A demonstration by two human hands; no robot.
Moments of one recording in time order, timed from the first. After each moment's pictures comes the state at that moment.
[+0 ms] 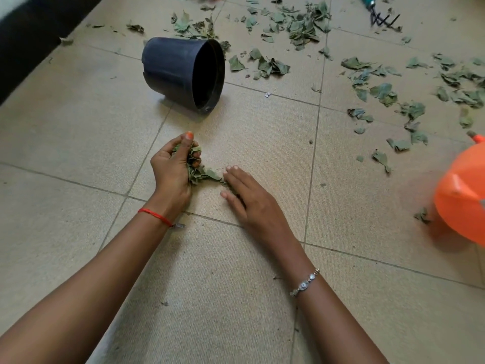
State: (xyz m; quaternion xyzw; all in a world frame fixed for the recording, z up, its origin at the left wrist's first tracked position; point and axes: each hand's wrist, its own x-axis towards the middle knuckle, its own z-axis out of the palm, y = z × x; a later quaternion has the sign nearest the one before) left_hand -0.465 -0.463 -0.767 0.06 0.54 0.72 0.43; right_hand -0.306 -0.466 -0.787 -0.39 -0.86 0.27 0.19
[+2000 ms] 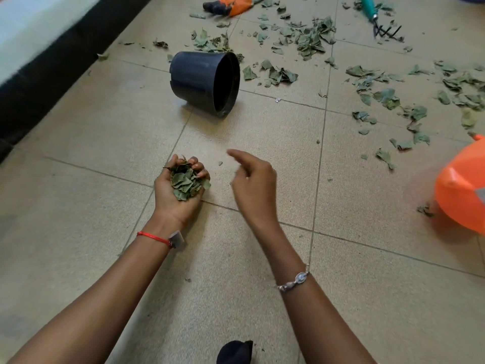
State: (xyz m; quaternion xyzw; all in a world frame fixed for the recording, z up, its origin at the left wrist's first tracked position) left_hand -0.480 -0.525 -0.759 -0.07 0.32 0.75 0.58; right_hand -0.352 -0.499 -0.716 -0.50 -0.65 0.46 0.33
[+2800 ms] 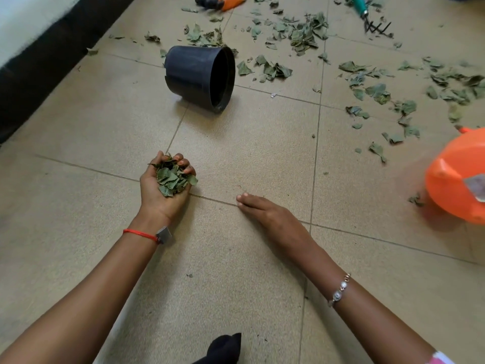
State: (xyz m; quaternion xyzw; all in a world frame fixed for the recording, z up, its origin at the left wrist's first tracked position) left_hand -0.500 -0.529 -0.763 -0.10 0.24 0.75 0.60; right_hand -0.273 -0.513 -0.774 -0.32 -0.90 0.28 0.12
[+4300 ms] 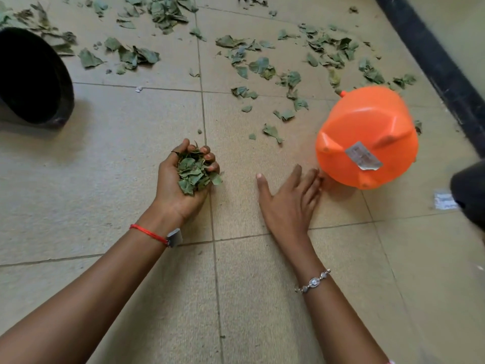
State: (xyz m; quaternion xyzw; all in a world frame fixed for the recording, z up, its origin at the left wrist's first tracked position) left_hand -0.309 -0.414 -0.759 -0.06 0.23 0.57 0.79; right_hand -0.147 -0.450 -0.778 -0.84 -0.52 0.09 0.10
